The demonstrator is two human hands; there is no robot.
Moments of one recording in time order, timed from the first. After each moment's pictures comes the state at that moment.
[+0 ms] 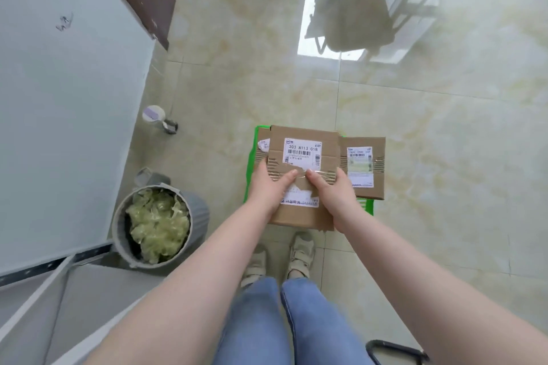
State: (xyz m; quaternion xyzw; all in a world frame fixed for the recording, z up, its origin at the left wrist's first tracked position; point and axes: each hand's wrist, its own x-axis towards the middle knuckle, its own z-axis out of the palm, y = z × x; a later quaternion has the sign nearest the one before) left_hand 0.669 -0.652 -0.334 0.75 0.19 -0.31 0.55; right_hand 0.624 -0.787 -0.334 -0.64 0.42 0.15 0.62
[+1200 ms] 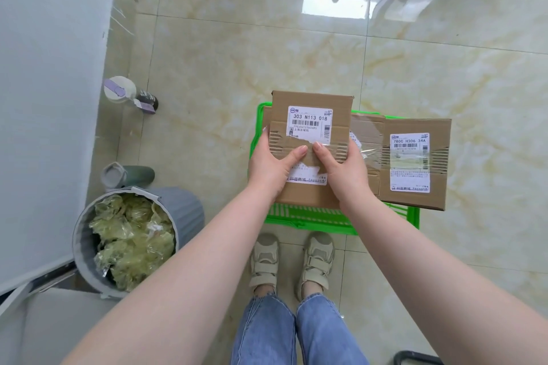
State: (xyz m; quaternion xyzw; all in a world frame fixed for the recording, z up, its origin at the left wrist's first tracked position) left_hand 0.750 -0.647 -0.511 0.75 0.18 -0.28 0.57; right_hand 0.705 -0.778 -0.512 -0.68 0.43 0.09 0.59
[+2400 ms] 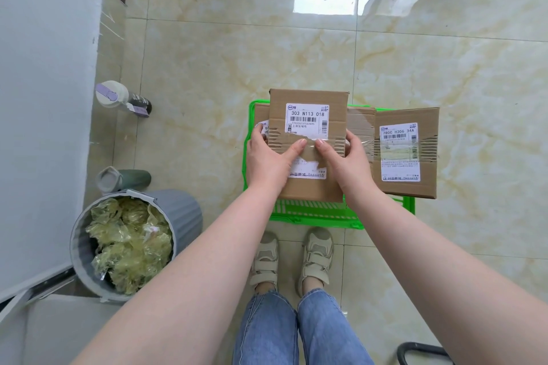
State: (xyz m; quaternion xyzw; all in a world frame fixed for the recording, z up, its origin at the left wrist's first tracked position) left_hand 0.745 -0.663 -0.519 0.83 0.18 -0.24 0.47; right_hand 0.693 -0.800 -0.520 -0.65 0.44 0.10 0.62
